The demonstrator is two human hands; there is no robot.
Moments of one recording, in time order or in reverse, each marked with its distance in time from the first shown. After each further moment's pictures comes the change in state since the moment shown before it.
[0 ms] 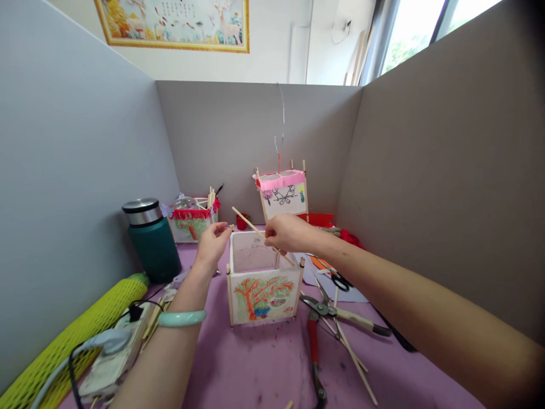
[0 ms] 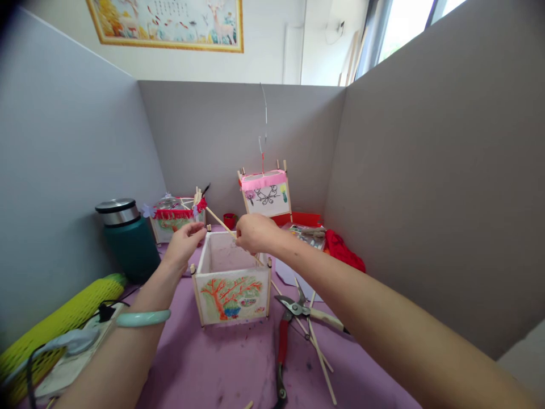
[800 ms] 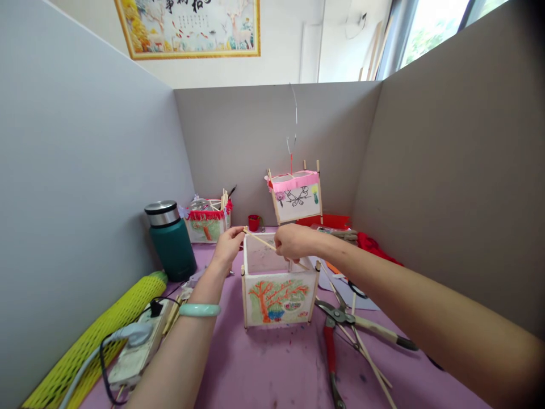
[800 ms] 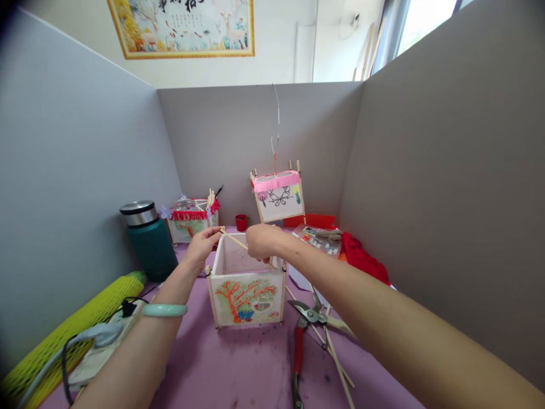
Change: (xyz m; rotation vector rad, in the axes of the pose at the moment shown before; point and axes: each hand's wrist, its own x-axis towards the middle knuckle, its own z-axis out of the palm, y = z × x) left_hand 0.002 -0.004 0.001 -0.085 -0.129 -0.103; right_hand 0.017 -0.011 0.008 -0.118 -0.250 0.000
